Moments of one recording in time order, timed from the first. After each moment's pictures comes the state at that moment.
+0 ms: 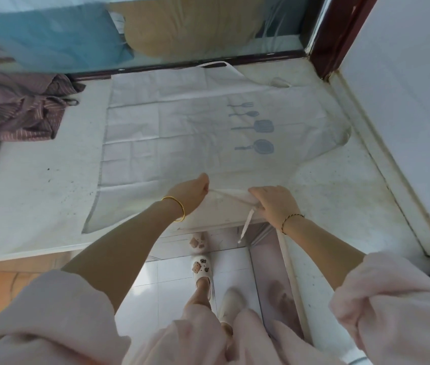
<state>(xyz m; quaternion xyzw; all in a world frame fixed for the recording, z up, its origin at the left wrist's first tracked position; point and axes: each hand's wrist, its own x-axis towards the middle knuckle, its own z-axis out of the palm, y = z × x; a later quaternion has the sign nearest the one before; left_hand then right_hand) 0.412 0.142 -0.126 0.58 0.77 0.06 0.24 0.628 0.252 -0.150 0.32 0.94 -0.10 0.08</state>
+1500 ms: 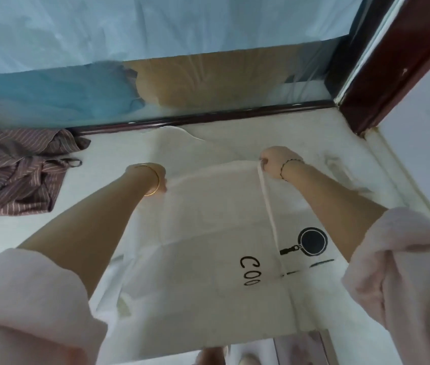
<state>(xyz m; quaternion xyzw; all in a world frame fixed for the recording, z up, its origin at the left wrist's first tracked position) 0.181 0.297 -0.061 0.45 0.81 -0.29 0.24 0.406 0.463 -0.068 0.42 0.88 -0.15 0.15</state>
